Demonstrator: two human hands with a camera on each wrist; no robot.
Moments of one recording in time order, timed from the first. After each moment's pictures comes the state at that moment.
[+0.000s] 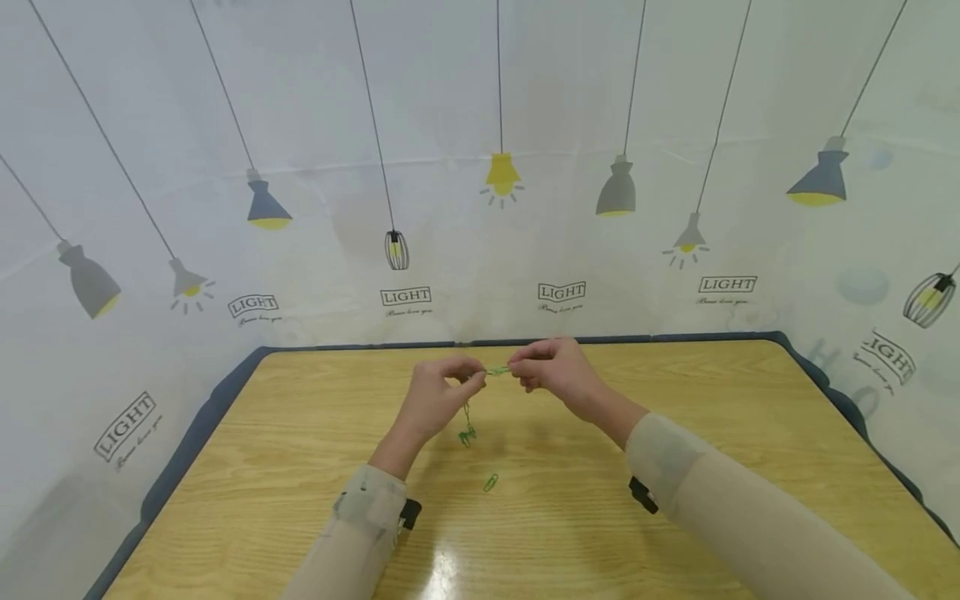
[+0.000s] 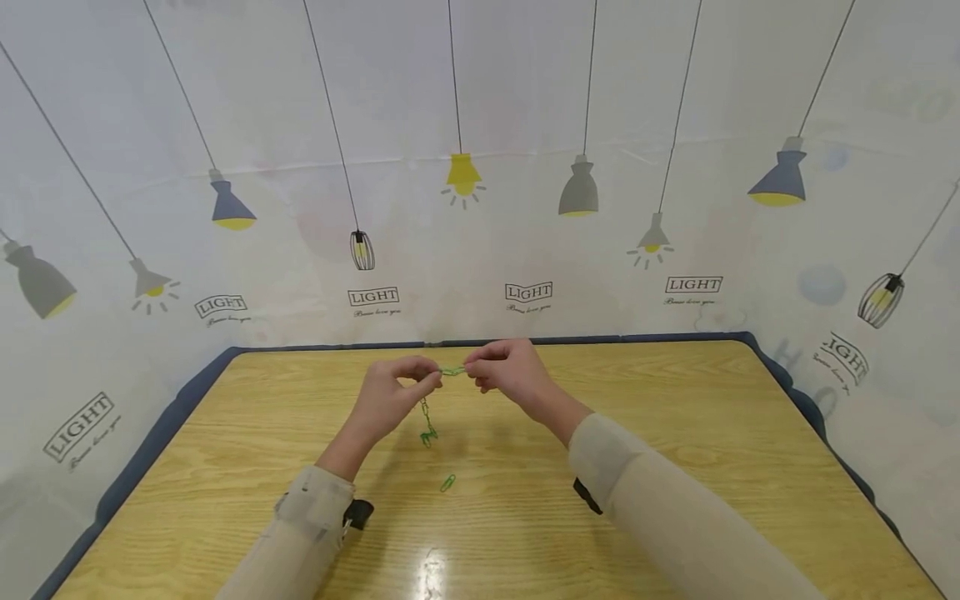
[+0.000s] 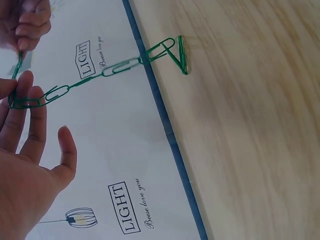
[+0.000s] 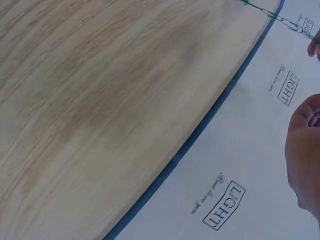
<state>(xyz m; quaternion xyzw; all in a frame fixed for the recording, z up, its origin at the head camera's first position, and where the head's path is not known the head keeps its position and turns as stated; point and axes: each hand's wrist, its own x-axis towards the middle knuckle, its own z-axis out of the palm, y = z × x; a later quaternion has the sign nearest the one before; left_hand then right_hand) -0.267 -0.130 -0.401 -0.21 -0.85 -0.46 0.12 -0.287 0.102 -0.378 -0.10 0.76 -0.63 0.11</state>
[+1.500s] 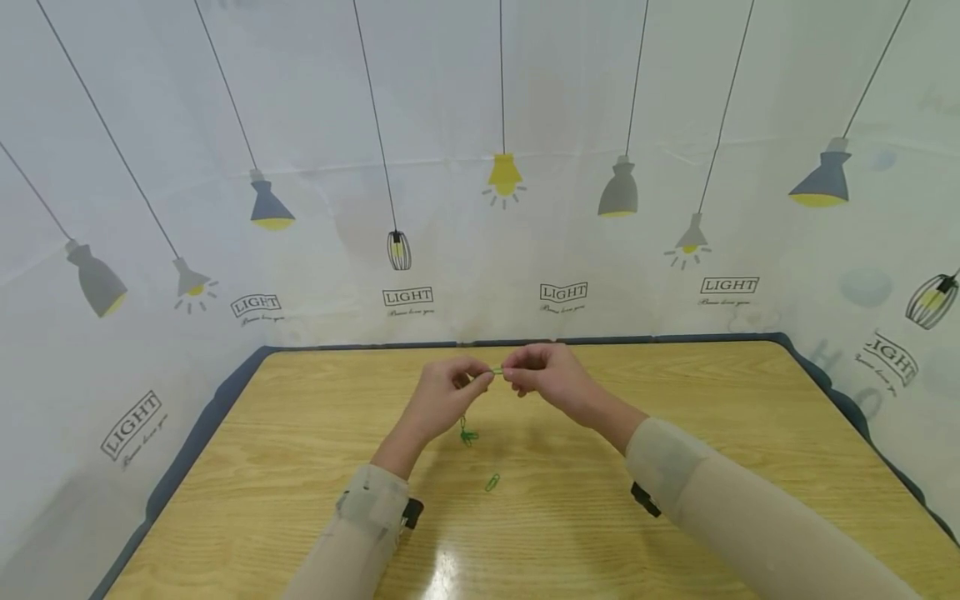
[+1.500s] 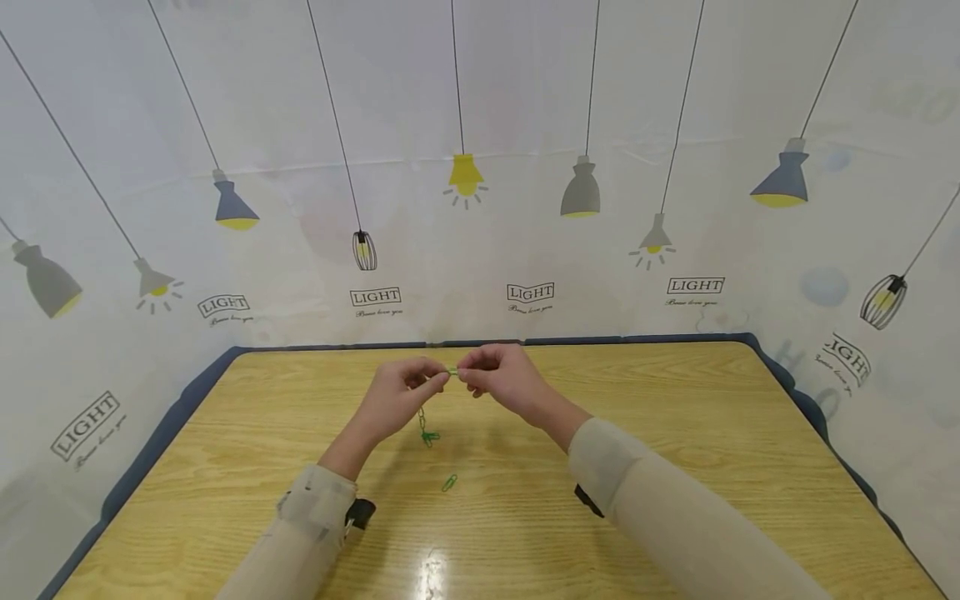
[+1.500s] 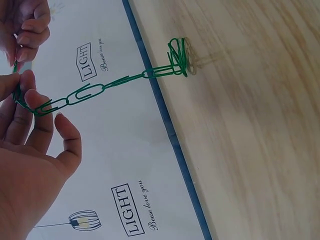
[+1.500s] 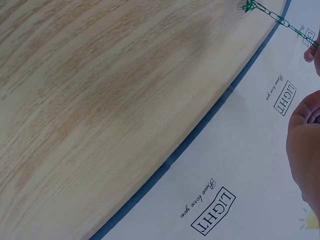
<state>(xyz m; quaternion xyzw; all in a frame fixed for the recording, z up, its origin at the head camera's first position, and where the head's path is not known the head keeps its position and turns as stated) -0.267 -0.128 -0.398 -0.21 -0.86 -0.45 0.08 -0.278 0.096 -0.379 -0.16 0.78 -0.59 0.12</state>
